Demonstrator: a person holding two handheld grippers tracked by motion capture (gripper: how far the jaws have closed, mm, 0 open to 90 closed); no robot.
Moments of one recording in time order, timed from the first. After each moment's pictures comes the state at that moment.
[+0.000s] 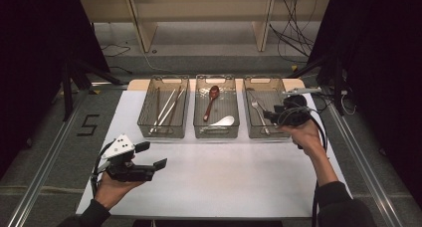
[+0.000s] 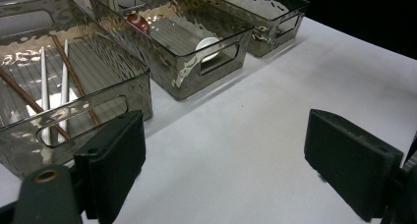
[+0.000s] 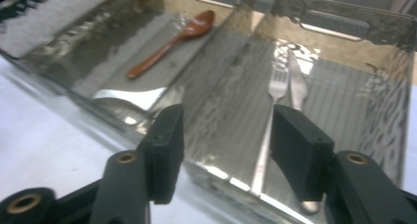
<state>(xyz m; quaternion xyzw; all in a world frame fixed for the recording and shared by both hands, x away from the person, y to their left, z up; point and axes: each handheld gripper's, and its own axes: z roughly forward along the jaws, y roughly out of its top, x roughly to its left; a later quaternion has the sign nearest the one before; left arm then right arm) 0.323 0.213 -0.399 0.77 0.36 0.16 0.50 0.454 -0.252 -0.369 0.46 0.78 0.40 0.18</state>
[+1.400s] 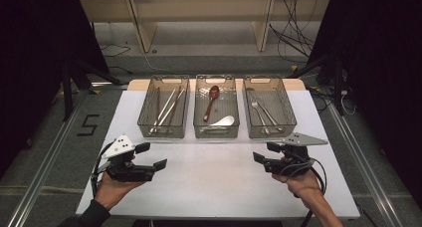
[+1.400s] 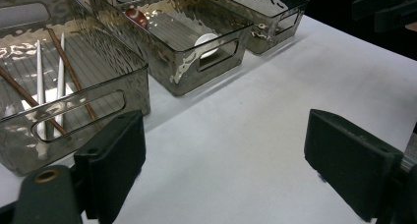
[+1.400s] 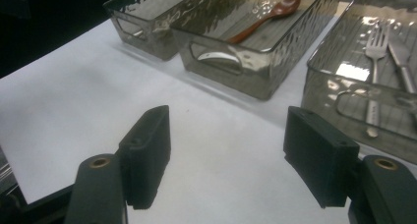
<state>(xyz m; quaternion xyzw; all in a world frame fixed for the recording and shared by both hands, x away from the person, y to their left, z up) 0.324 0.213 -0.401 0.77 0.37 0.15 0.50 0.336 -0.232 -0.402 0.41 0.77 0.46 0.14</state>
